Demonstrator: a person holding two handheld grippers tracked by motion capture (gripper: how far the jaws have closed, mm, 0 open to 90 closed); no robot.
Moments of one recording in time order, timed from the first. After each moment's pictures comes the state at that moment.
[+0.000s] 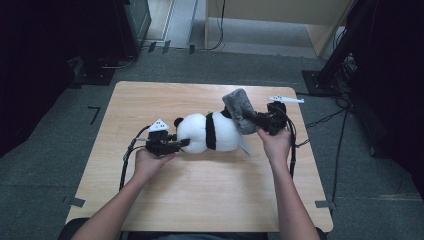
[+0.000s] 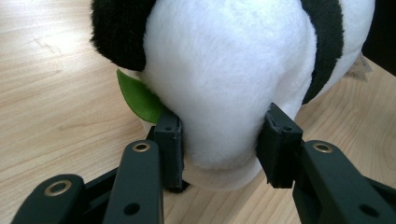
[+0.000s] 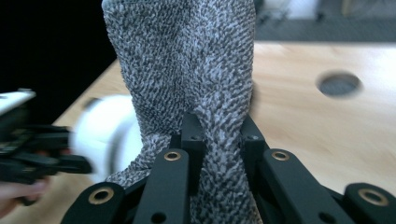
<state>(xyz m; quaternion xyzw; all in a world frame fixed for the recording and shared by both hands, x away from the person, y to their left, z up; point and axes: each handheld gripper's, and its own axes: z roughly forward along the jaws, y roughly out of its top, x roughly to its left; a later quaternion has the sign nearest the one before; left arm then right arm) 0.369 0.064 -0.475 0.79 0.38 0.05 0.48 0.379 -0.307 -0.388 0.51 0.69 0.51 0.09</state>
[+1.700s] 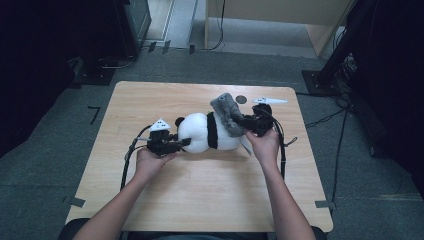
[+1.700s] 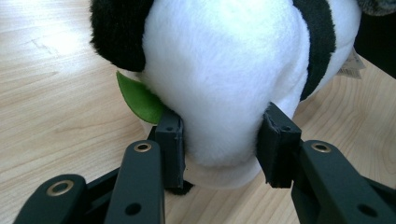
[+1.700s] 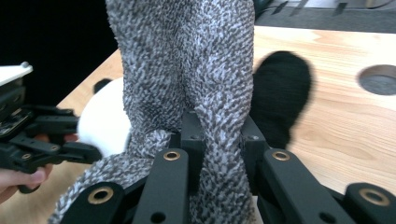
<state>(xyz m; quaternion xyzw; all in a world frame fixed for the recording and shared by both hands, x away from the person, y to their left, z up) 0.371 0.061 -0.474 0.79 0.38 0.05 0.48 0.388 -0.282 -0.406 0.49 0.72 0.49 0.07</state>
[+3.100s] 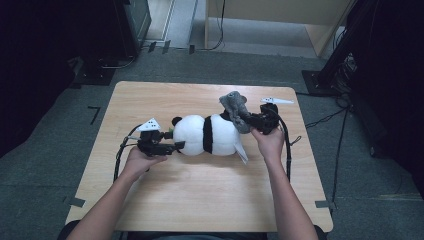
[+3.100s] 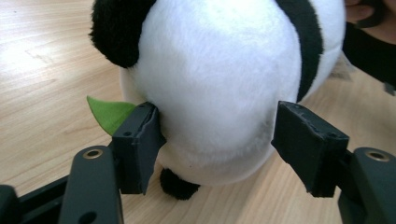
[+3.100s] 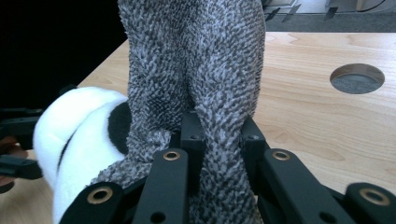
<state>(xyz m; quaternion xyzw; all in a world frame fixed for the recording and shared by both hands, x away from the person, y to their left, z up) 0.374 0.094 -0.475 0.80 0.32 0.02 0.51 0.406 -0.305 -0.426 0.50 0.70 0.51 0.07</state>
